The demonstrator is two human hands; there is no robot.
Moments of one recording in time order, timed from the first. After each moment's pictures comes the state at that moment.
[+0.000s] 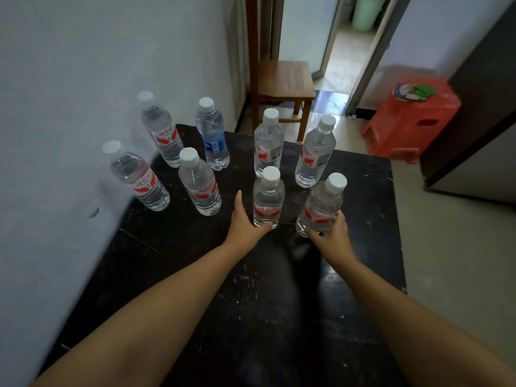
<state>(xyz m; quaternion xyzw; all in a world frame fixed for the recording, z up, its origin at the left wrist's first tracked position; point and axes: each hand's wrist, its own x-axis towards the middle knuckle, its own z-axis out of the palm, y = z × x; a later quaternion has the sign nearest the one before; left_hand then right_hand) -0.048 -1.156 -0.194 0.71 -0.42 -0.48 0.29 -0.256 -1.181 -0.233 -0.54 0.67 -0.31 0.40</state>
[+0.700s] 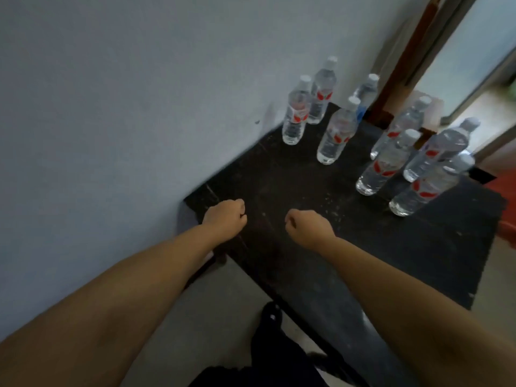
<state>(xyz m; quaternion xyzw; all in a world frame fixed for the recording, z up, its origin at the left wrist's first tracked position) 0.073 -0.831 -0.165 0.86 -0.44 -0.23 0.09 -0.091 -0.956 -0.162 -0.91 0.35 0.10 0.21</state>
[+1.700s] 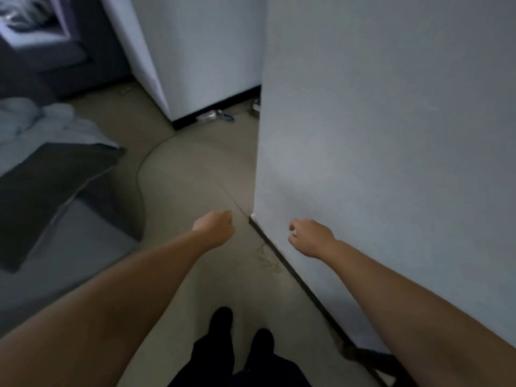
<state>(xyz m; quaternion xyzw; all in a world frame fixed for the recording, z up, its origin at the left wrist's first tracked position) -0.059 -0.353 -0.180 0.87 0.41 -0.12 0.24 0.114 -0.511 -0.175 -0.85 -0.47 0.25 -0.02</state>
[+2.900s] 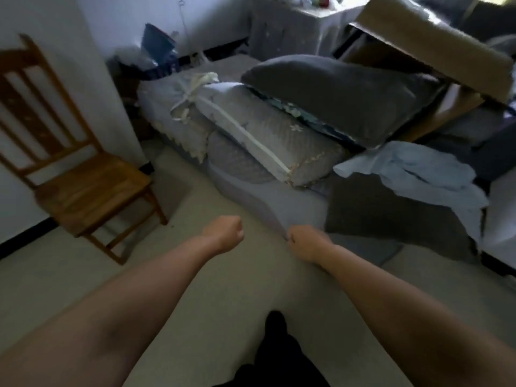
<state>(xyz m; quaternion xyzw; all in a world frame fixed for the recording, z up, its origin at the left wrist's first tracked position) -0.735 -0.395 -0.163 0.45 0.85 0.11 0.26 -0.563 -0.269 -0.145 -0.34 -0.90 0.17 -0.20</state>
